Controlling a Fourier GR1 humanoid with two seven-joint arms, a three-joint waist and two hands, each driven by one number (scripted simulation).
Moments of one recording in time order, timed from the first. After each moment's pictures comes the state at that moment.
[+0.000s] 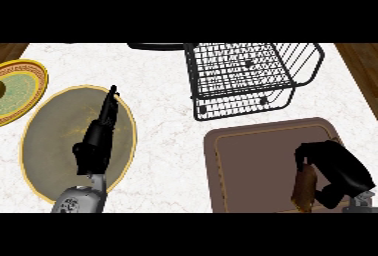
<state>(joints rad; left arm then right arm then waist) -0.13 0.02 -0.10 -1.58 -0.18 0.18 0.07 0.00 -0.30 -0.03 -1.56 1.17 0.30 -0.32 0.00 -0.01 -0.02</state>
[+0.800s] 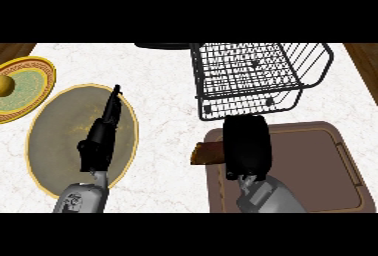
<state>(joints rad) -0.15 0.02 -0.09 -1.53 -0.17 0.16 0.03 -0.37 -0.01 0.50 -1.70 1.38 0.57 0.78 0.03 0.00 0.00</state>
